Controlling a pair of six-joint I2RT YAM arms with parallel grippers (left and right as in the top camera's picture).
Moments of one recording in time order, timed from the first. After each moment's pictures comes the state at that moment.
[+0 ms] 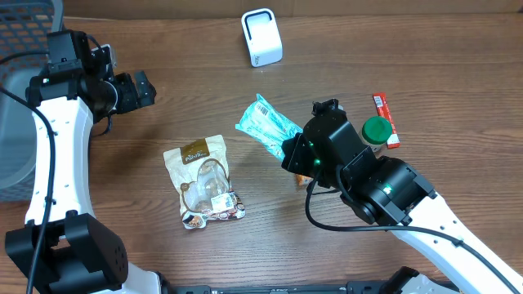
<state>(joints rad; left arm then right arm) 0.21 1.71 1.56 -0.97 0.18 -0.13 0.72 1.25 1.21 -0.76 0.03 0.96</state>
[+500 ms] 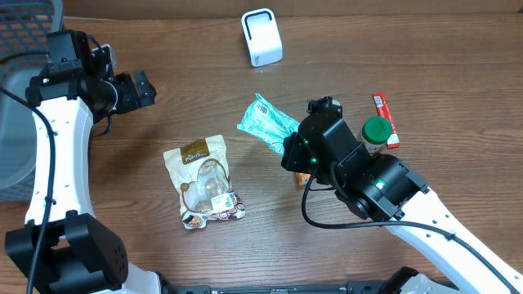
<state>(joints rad) 0.21 1.71 1.56 -0.97 0.18 -0.13 0.72 1.28 1.21 -0.75 0.07 0.86</state>
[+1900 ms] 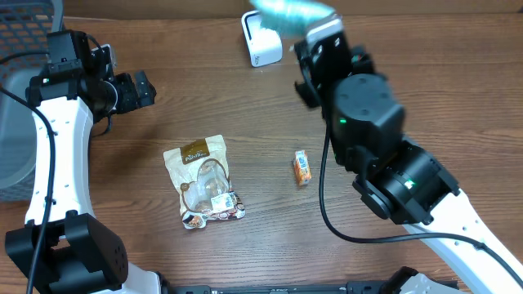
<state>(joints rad) 0.21 1.71 1.56 -0.97 0.18 -0.13 0.72 1.29 1.47 -0.25 0.61 -0.34</state>
